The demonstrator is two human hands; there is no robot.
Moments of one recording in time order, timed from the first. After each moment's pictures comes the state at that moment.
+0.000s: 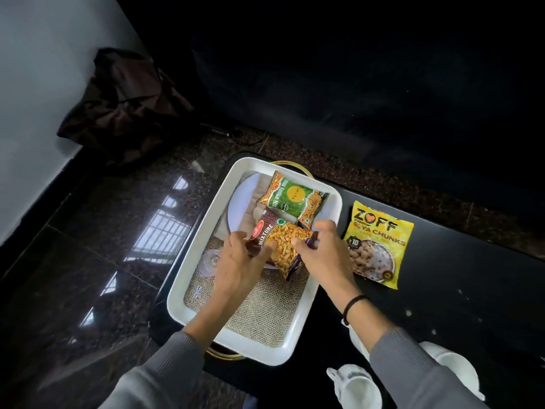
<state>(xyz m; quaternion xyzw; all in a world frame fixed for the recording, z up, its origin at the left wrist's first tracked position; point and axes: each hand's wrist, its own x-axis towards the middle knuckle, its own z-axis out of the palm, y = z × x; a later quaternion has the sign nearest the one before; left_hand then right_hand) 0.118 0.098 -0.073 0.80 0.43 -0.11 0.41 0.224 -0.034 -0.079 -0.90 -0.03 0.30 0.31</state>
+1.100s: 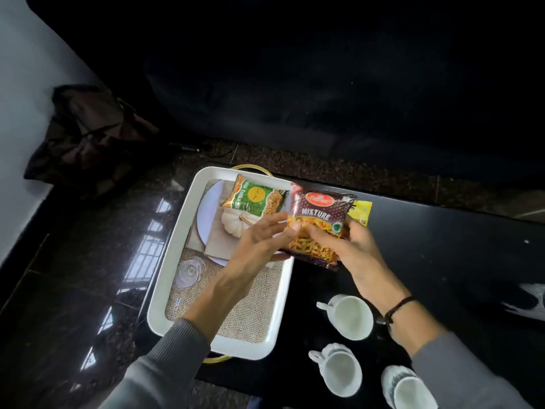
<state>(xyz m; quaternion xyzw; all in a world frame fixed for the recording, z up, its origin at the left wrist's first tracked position) 0.171 0.049 -0.040 0.58 0.28 -0.14 0.75 0.242 -0.132 -0.039 -0.69 0.07 0.32 0.65</state>
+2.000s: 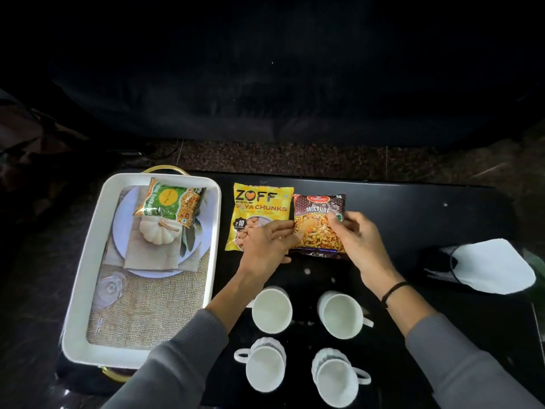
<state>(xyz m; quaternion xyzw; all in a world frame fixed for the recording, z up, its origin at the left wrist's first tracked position) 0.232 -0.105 -0.070 0.69 0.29 -0.20 0.63 0.280 -0.288 -0.094 -0.79 0.19 0.23 0.54</state>
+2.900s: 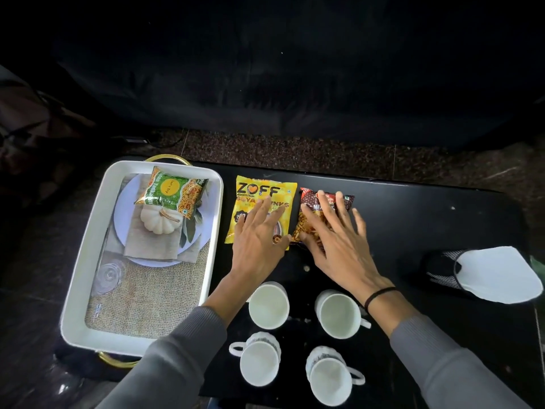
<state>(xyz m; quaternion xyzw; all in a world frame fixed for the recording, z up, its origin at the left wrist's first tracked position) 0.227 -0.096 -0.089 0.95 0.12 -0.15 0.26 0.267 -0.277 -0.104 -0.95 -0.24 0.15 0.12</state>
